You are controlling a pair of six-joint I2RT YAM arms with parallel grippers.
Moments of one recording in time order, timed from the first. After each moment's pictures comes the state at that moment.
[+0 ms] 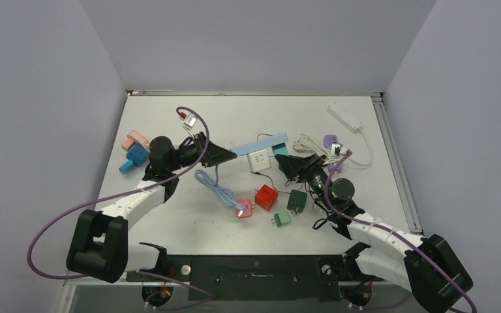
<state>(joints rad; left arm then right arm) -0.28 1.30 0.63 0.73 0.90 -1.07 0.58 1.01 0.27 0.93 -0.03 0.89</state>
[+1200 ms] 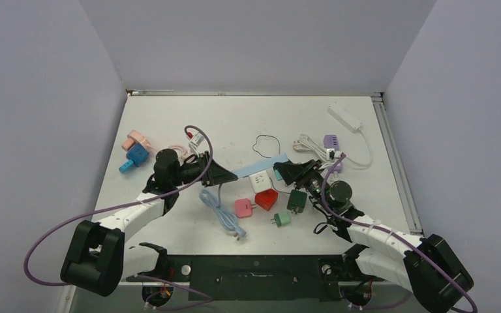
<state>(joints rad) -0.32 1.22 0.49 0.61 0.91 -1.03 0.59 1.04 0.23 0.95 -0.06 0.89</state>
